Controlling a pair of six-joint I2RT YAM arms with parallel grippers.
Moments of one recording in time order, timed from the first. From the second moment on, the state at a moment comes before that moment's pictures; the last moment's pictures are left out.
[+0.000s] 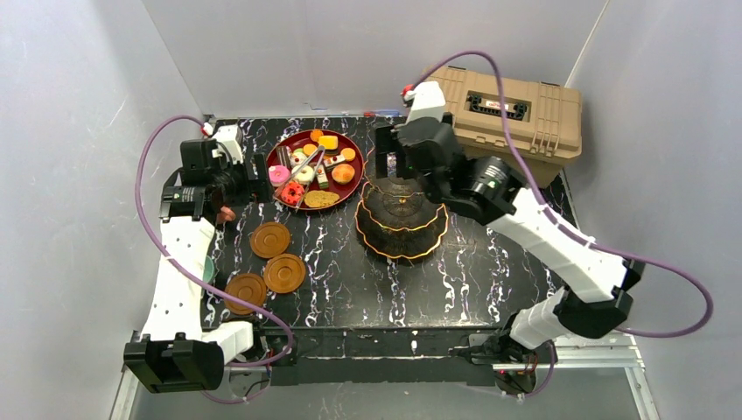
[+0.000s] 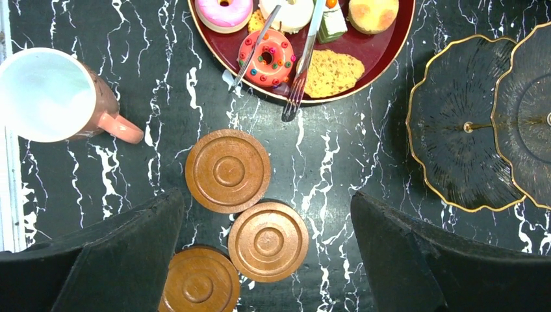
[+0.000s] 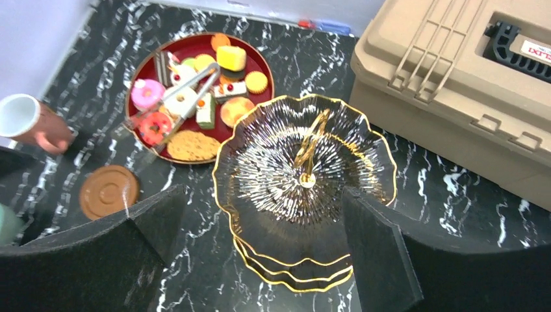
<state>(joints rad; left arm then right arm) 0.04 1.12 1.25 -0.88 0.17 -0.06 1.01 1.43 1.81 -0.78 0.63 0.37</state>
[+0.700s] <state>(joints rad) 0.04 1.12 1.27 -0.90 0.15 -0.08 0.99 1.67 1.97 -0.86 0.80 0.23</state>
